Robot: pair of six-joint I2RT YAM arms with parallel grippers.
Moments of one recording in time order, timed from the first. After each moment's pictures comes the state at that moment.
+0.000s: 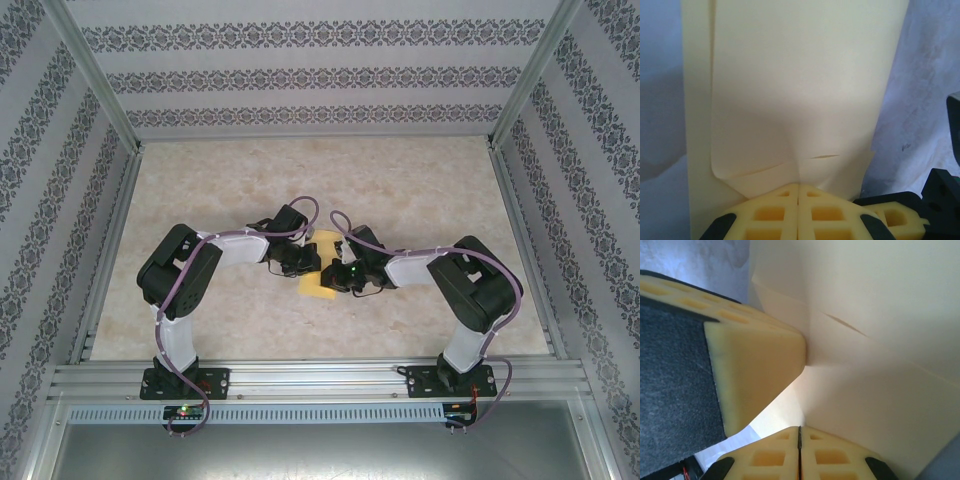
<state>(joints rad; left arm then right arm) -0.56 1.91 1.07 -0.25 0.47 -0.72 0.62 1.76 0.71 0.11 -0.57 0.82</state>
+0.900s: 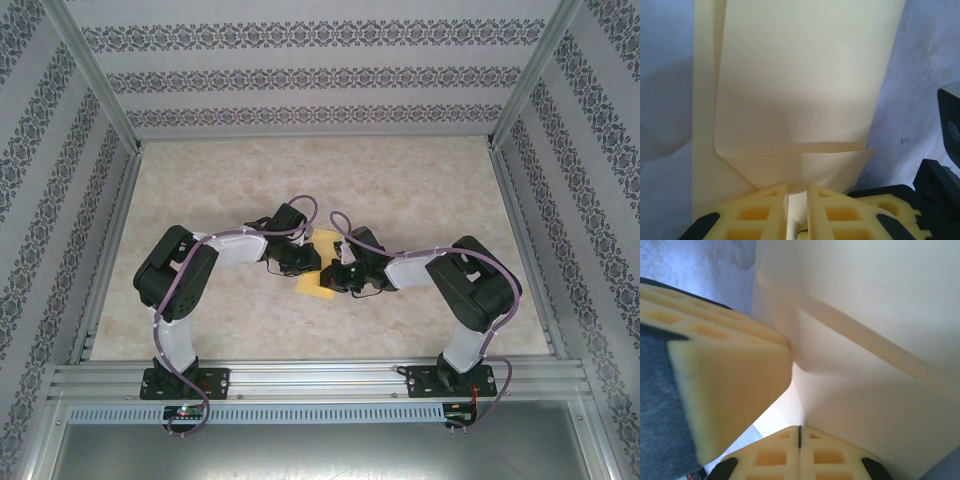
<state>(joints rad) -0.56 1.88 1.07 -0.30 0.47 -0.71 0.62 1.76 0.70 0.16 -0.57 0.84</state>
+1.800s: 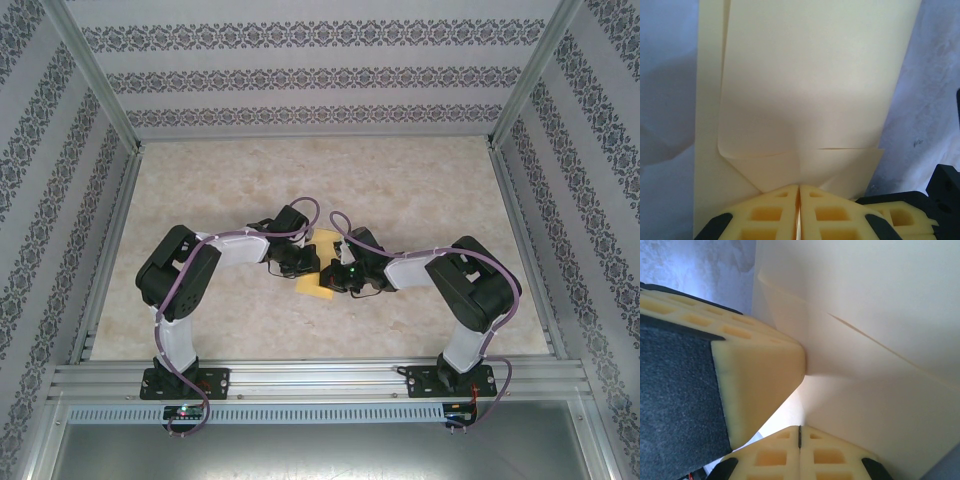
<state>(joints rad) -0.57 1.90 1.07 -0.30 0.44 -0.70 0.63 1.76 0.69 0.17 -0.56 0.86</state>
